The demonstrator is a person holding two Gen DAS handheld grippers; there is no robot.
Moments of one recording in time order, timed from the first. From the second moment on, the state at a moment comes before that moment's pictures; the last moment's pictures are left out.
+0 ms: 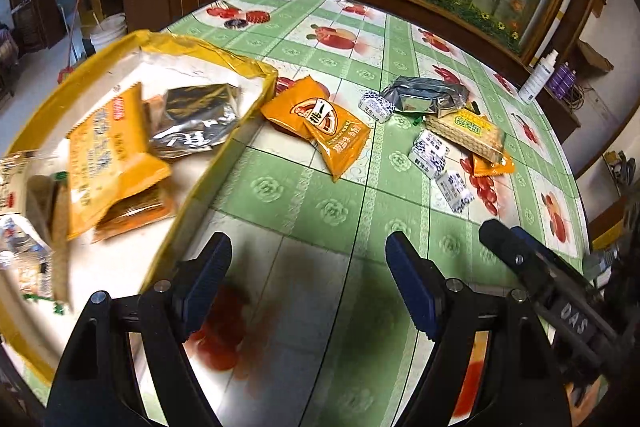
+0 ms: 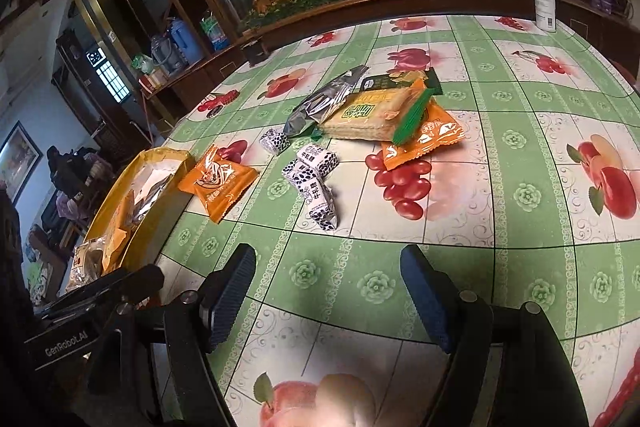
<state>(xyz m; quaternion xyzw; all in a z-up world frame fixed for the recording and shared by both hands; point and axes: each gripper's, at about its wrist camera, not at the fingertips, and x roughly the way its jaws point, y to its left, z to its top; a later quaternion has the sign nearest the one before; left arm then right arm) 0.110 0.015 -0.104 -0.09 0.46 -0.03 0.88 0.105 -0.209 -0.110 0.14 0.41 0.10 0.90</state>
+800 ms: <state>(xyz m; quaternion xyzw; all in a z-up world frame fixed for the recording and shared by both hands) 0.208 0.003 -0.123 -0.22 0.45 0.06 0.86 0.163 -0.185 -0.124 0.08 0.43 0.12 0.89</state>
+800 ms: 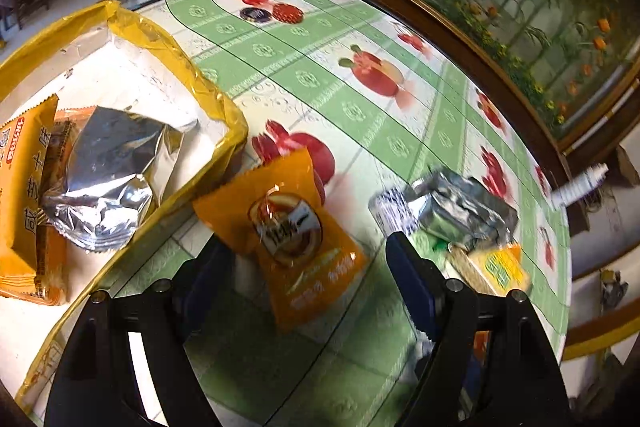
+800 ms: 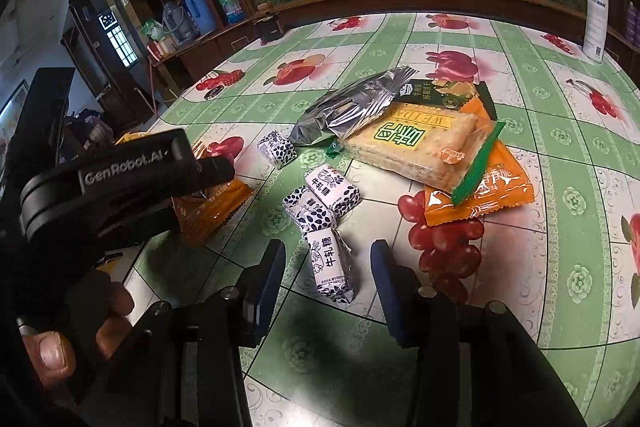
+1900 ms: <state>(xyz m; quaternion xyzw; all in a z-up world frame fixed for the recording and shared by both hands) 0.058 0.033 -0.062 -0.07 0.39 -0.05 0.92 0.070 -0.181 -0.092 0.11 0.40 0.15 0.90</state>
